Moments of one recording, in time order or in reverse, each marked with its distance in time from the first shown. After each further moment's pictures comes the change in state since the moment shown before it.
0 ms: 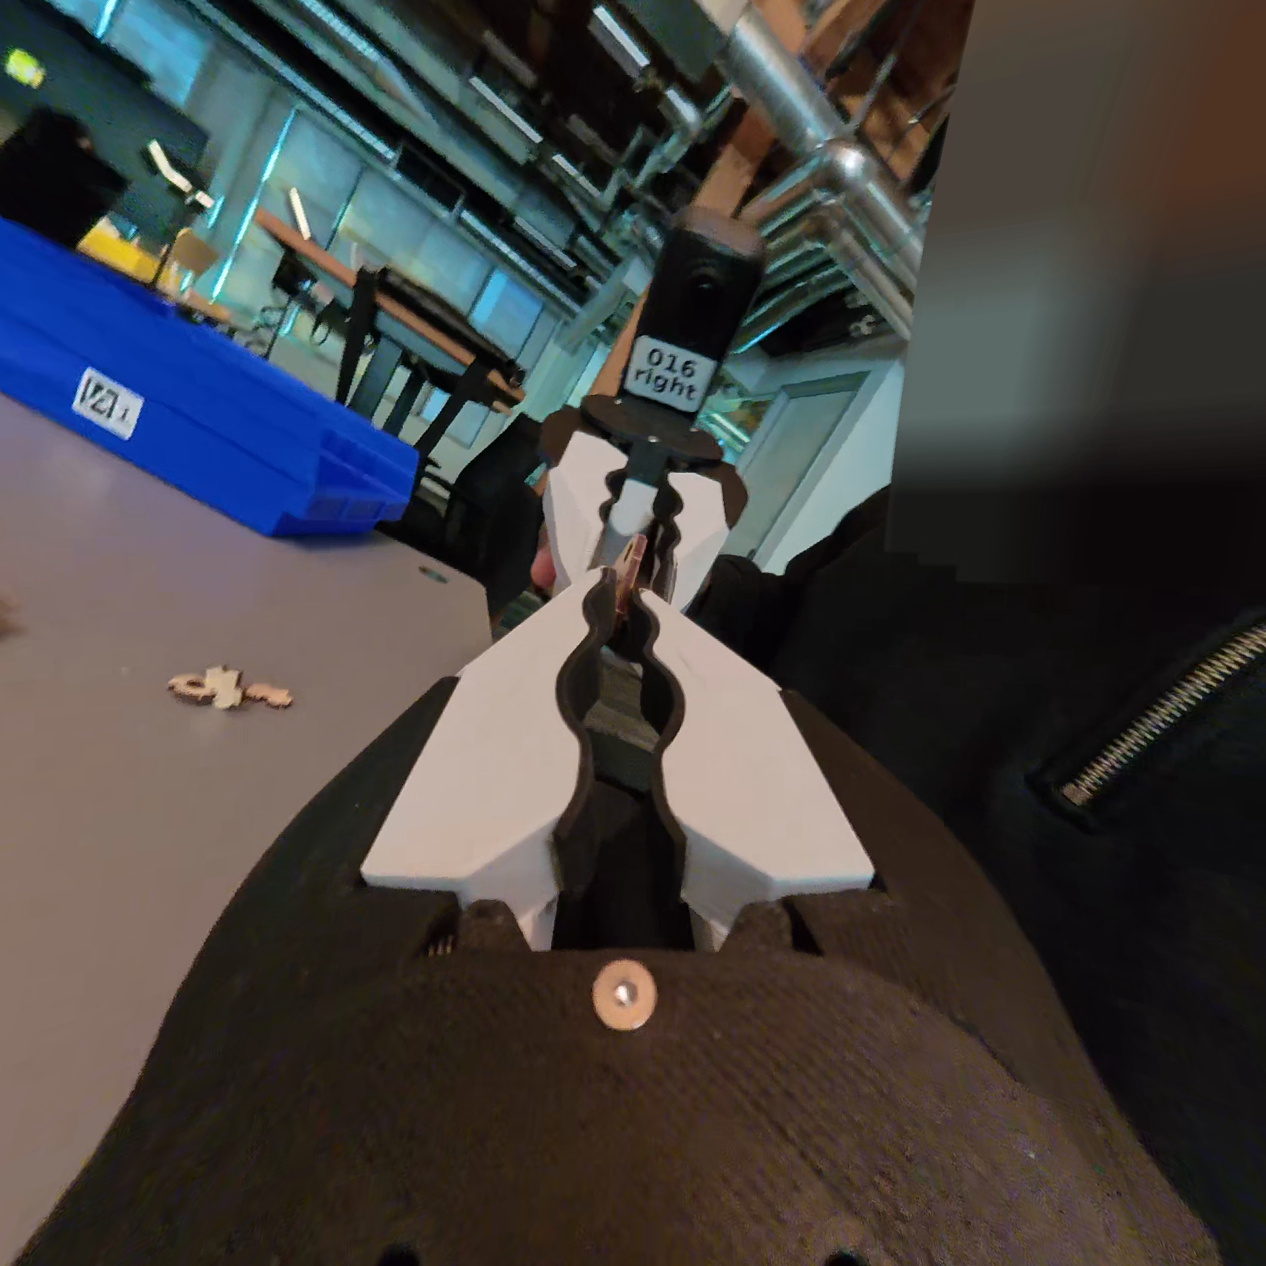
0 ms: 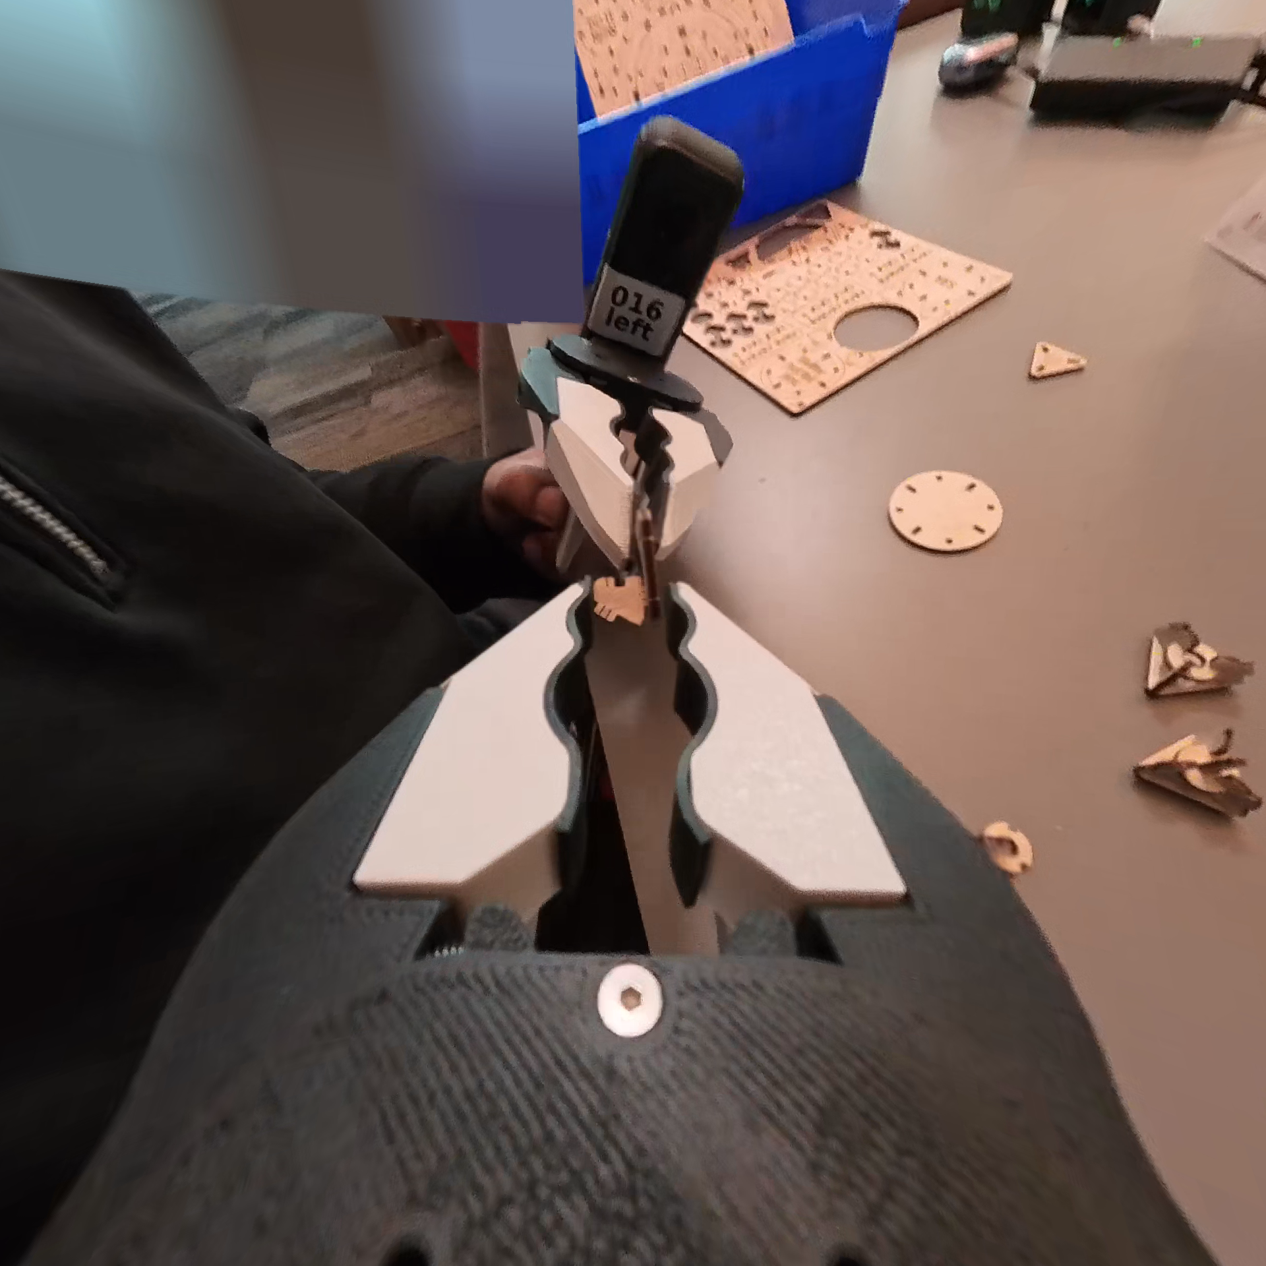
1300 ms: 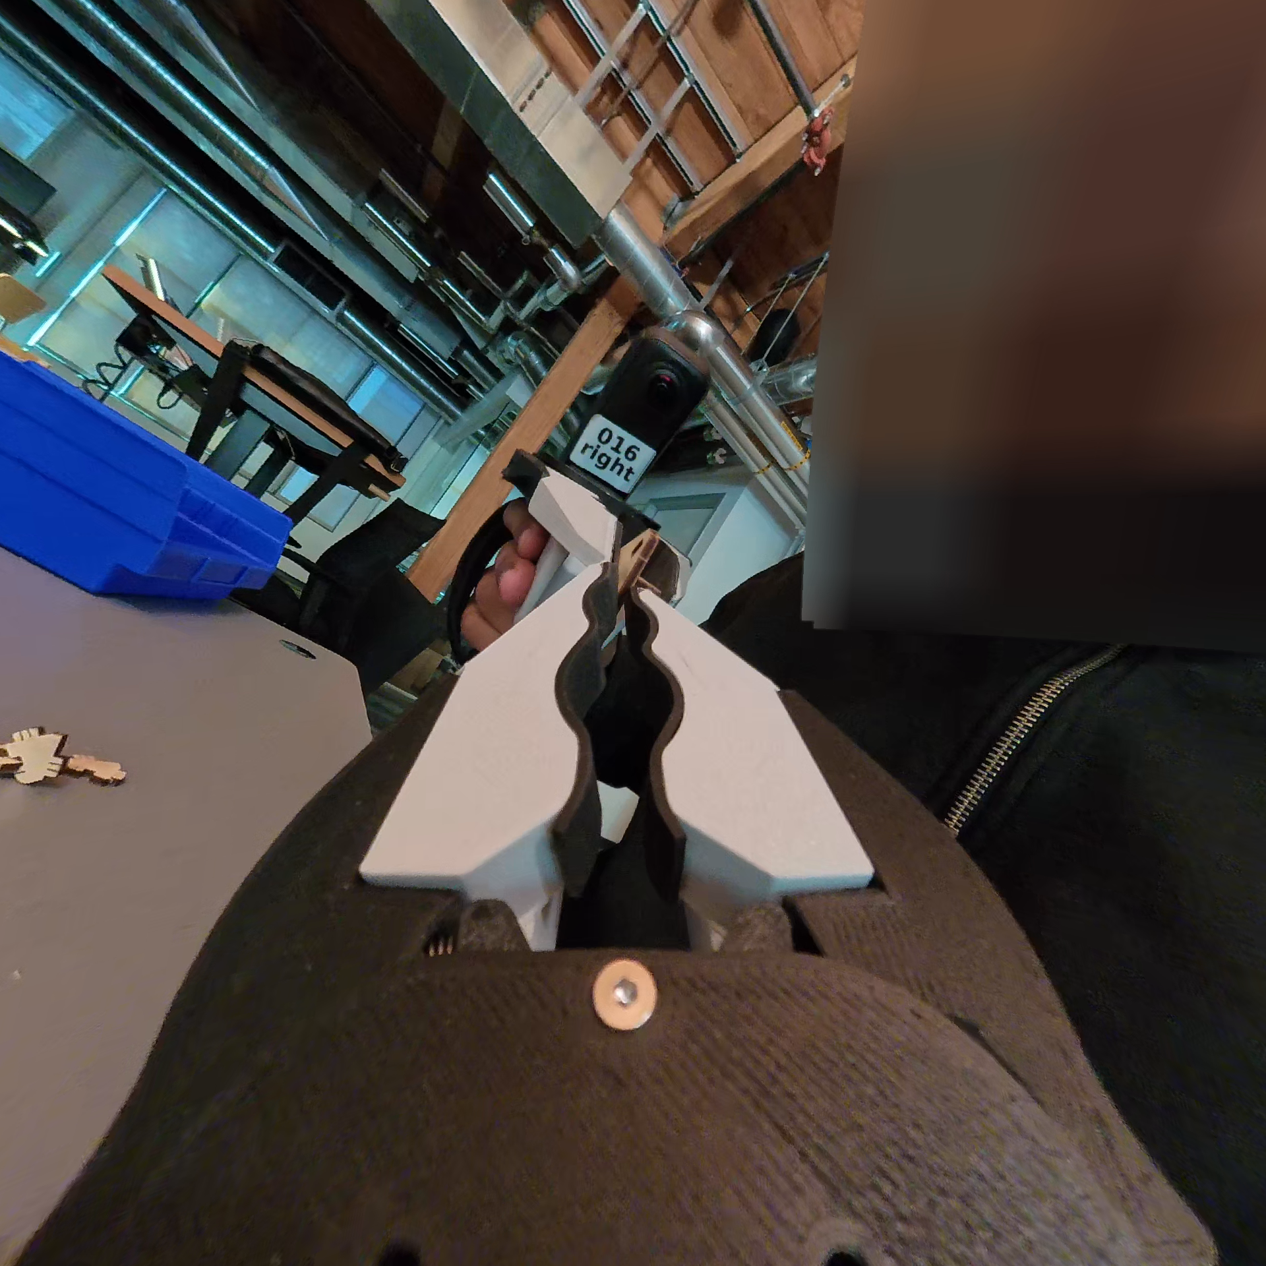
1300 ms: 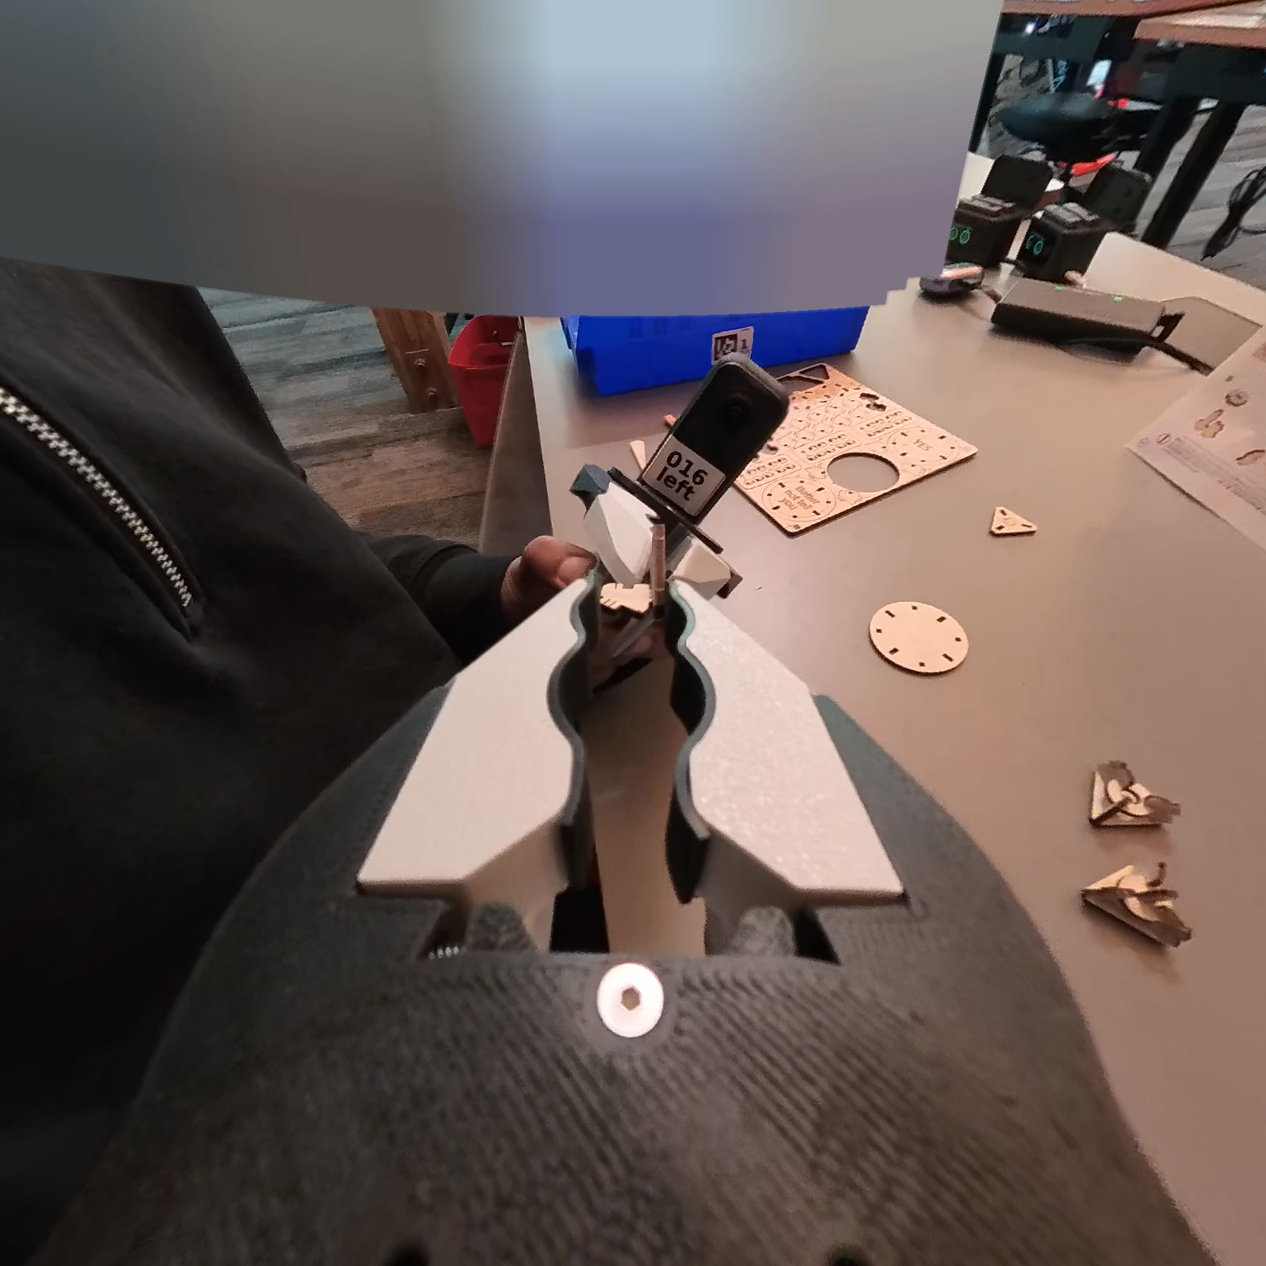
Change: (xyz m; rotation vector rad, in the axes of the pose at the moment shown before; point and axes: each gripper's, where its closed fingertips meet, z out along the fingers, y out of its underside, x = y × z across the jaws) left arm 0.015 -0.015 -0.001 0.176 0.190 -0.143; right arm -0.013 -0.029 -0.005 0.131 -0.011 -0.133
